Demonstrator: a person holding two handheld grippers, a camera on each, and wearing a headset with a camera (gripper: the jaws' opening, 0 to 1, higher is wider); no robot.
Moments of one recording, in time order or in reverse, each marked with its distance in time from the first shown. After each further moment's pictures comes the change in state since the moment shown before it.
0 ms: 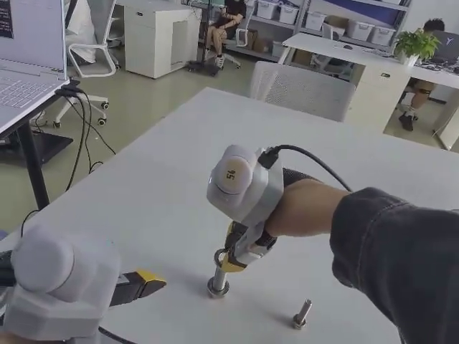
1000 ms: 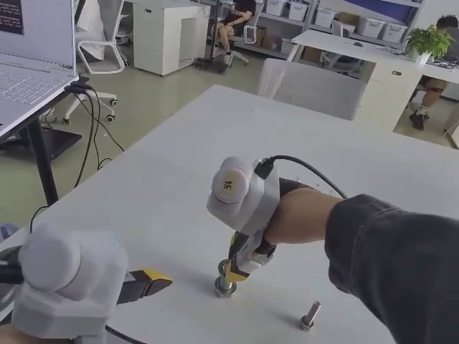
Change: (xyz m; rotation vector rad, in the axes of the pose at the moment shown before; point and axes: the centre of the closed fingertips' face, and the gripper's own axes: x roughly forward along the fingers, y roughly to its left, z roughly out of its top) left arm 0.000 0.001 -0.003 -0.007 -0.001 0.004; right arm 0.027 0.007 -0.007 0.012 0.042 0.060
